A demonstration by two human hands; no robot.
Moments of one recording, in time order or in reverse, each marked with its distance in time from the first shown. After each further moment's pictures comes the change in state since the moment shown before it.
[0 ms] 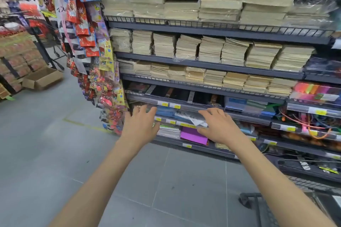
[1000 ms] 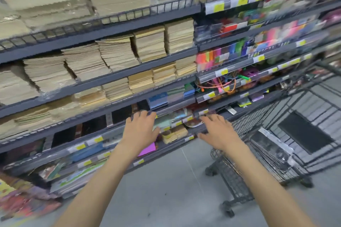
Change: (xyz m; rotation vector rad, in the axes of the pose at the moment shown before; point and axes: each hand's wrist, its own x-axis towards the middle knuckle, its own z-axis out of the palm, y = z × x) left_hand 0.229 0.290 0.071 0.028 -0.178 0.672; right_hand -0.015 0.267 0.055 0.250 -0.042 0.697
